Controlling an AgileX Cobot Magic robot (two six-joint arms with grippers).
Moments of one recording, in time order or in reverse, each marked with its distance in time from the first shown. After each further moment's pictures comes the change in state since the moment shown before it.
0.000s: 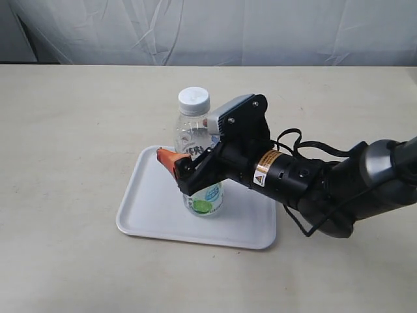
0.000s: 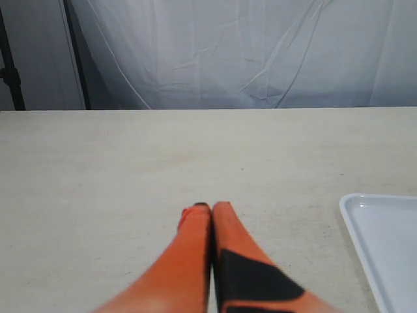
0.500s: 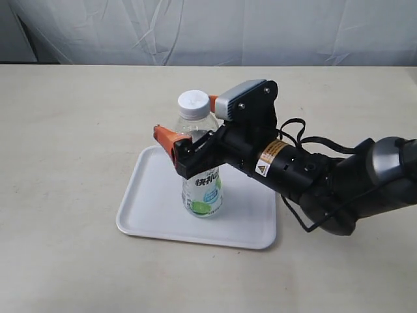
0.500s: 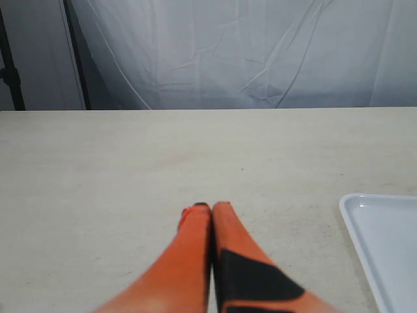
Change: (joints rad) left arm 0.000 0.000 0.000 0.000 0.000 0.000; right arm 0.001 -0.033 0.000 0.040 -0.102 0.000
